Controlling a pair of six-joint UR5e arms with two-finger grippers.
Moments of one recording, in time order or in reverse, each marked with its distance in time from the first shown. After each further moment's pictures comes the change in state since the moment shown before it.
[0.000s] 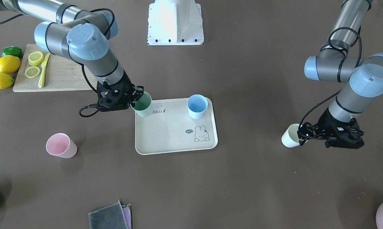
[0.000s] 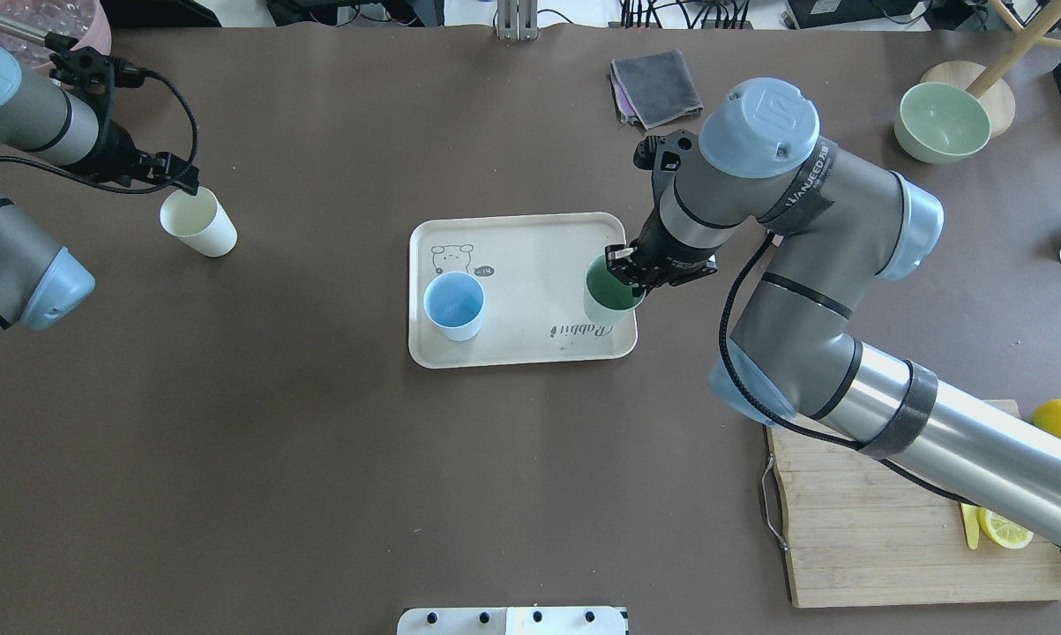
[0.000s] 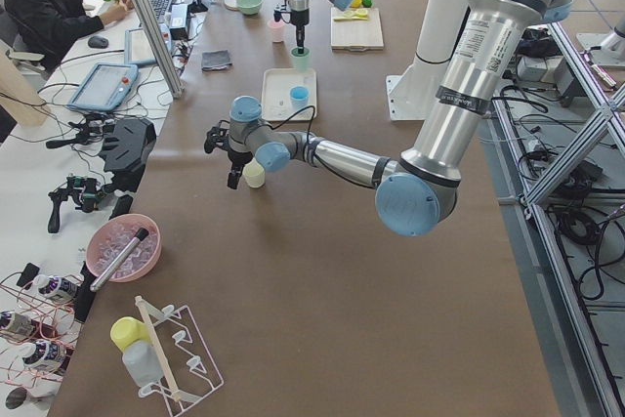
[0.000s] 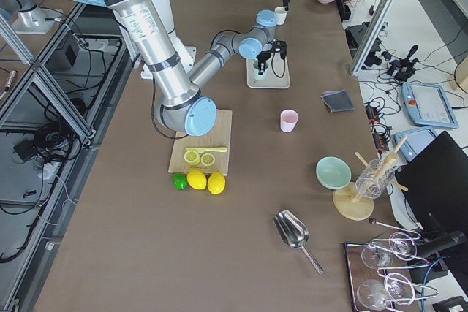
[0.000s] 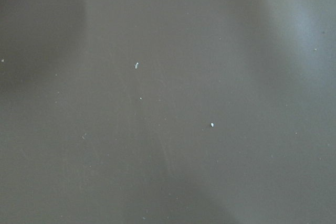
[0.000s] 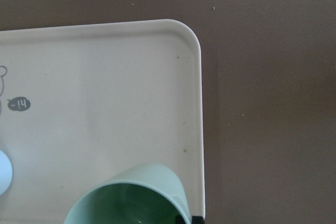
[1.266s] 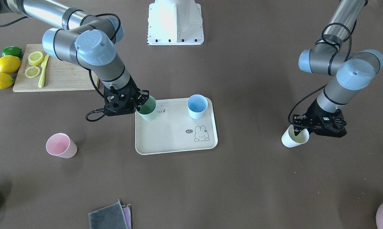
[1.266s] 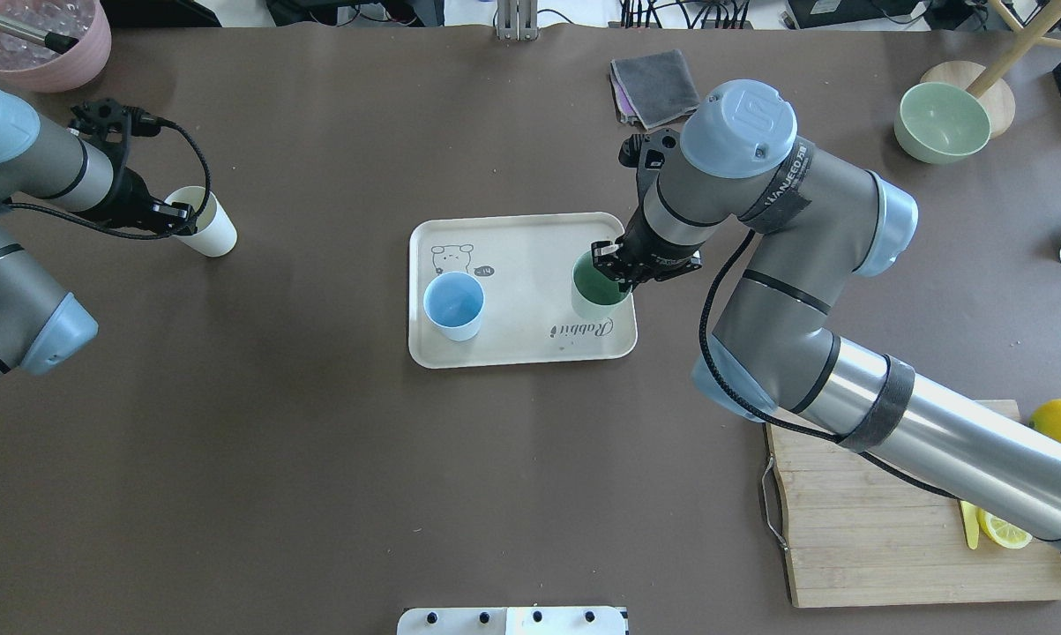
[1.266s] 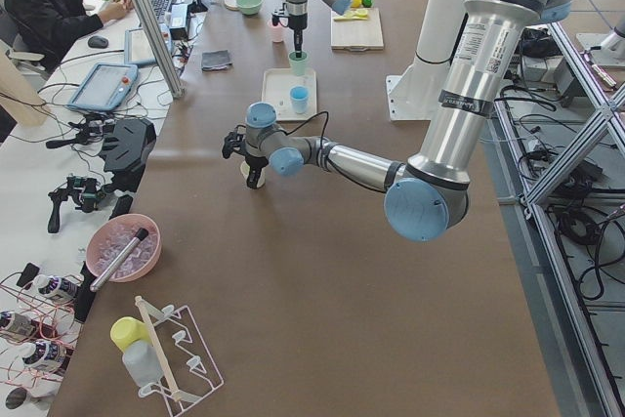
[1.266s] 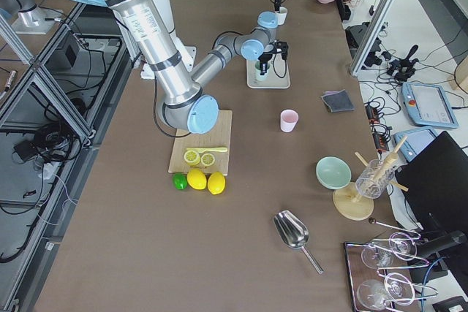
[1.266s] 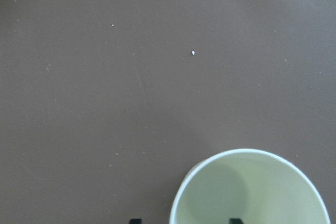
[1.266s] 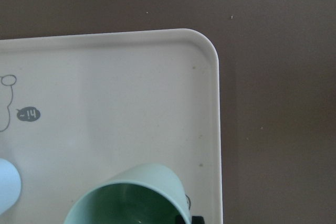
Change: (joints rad) left arm 0.065 0.054 -0.045 -0.001 -0.021 -0.031; right arm -0.007 0.033 -0.048 0.040 -0.010 0.022
